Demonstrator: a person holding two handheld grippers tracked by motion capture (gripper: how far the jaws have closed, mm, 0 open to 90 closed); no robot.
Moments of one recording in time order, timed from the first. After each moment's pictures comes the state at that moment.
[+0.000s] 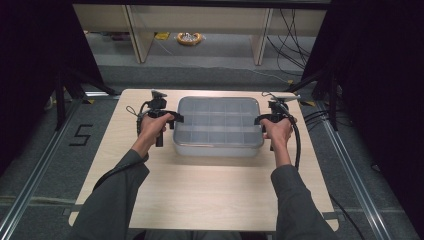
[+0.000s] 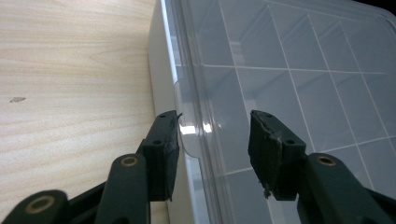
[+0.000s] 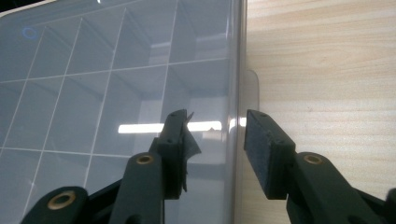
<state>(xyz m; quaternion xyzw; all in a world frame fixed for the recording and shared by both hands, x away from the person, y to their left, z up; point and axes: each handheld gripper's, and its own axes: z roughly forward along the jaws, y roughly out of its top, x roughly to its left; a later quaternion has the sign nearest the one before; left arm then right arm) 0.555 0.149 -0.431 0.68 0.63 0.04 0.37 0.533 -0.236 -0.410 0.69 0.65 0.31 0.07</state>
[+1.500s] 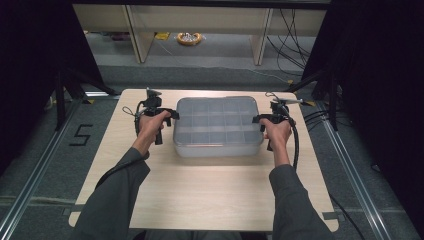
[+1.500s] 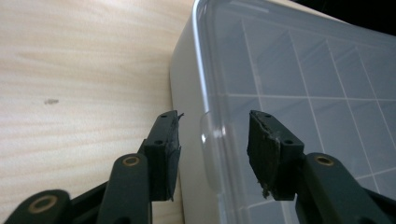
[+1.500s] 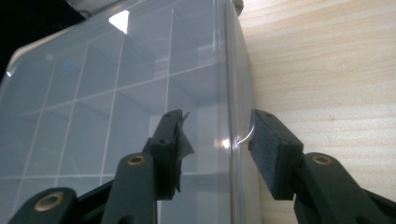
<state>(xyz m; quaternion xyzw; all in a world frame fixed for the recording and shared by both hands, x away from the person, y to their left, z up) 0.561 0.163 -0.436 0.64 0.67 0.03 0.37 0.540 -0.242 -0.425 0.70 0.61 0.37 0.04</state>
